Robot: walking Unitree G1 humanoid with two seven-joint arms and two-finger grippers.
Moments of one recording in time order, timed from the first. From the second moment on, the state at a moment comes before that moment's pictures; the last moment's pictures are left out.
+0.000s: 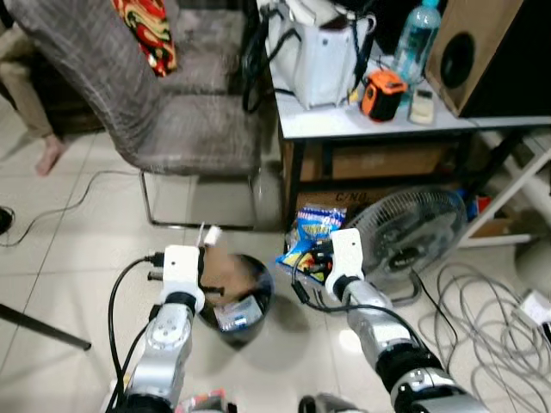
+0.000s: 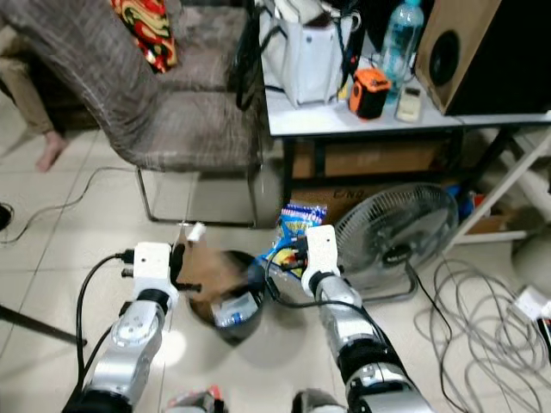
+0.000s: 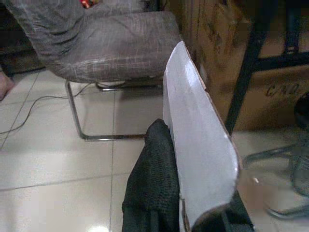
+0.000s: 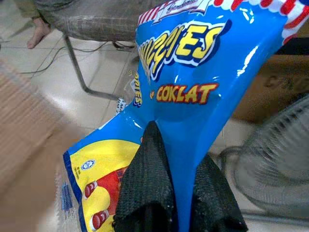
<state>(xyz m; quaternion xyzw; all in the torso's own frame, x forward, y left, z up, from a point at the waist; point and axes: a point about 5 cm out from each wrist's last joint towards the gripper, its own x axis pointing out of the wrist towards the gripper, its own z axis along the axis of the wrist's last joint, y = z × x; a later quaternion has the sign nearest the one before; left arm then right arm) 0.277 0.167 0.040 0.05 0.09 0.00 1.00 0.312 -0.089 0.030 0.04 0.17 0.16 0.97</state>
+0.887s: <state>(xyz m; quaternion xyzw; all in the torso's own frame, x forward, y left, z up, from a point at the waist) 0.276 0.174 0.040 0.05 0.09 0.01 0.99 0.313 -0.083 0.032 0.04 0.17 0.17 0.97</state>
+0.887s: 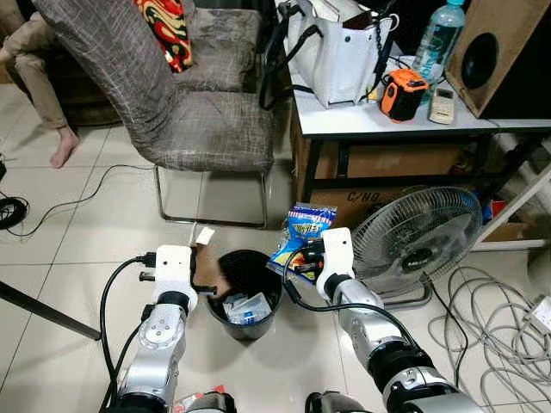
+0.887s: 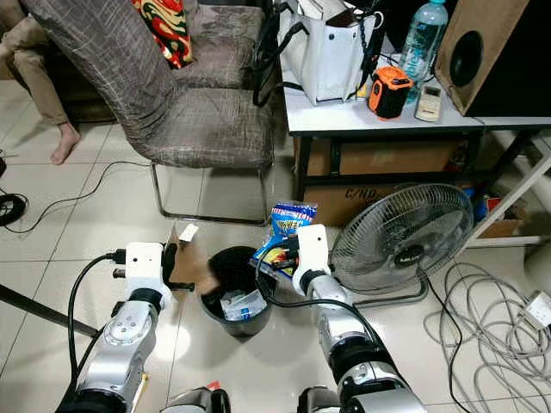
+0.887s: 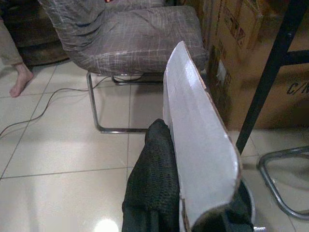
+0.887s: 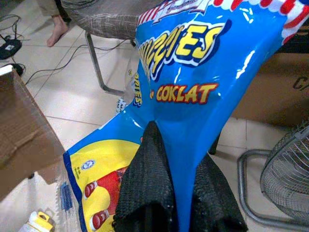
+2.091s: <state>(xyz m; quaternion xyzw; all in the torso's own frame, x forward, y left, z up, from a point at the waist) 0.275 0.173 0.038 0.04 0.09 0.02 0.99 0.313 -0.085 0.032 0.04 0.17 0.17 0.97</state>
